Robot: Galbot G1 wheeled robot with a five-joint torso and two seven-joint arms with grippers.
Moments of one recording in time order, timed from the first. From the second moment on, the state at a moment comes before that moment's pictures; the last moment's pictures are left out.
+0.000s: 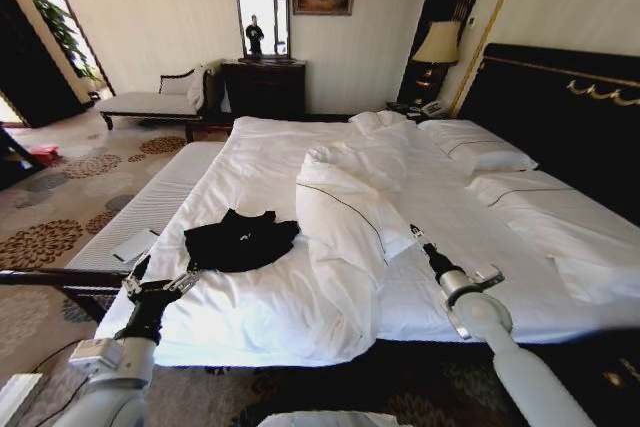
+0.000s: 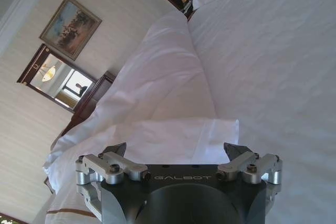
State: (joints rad) left arm 1.84 -1.35 -0.87 -2.46 -0.38 0.13 -0.07; right arm -1.30 0.96 0.59 1.89 1.56 -0.05 0.34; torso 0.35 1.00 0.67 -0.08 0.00
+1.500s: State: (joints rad) left arm 1.90 -1.42 -0.88 -2.49 -0.34 0.12 -0.07; right arm -1.02 1.02 0.44 1.44 1.65 -0.08 0.10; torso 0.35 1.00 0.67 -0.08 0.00
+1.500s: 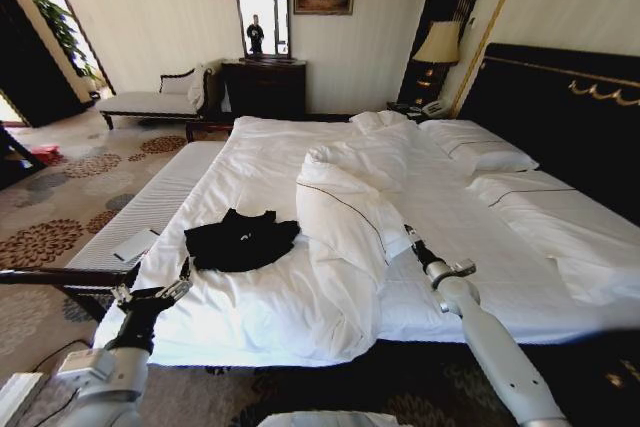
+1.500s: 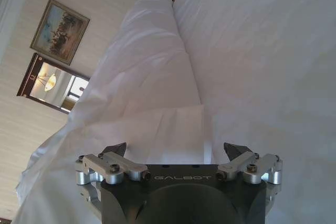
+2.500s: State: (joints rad) left arm 1.88 -1.43 -0.86 -2.45 -0.32 0.11 -0.07; right arm -1.01 1.06 0.40 1.45 1.61 0.00 -0.08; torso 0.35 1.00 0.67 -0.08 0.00
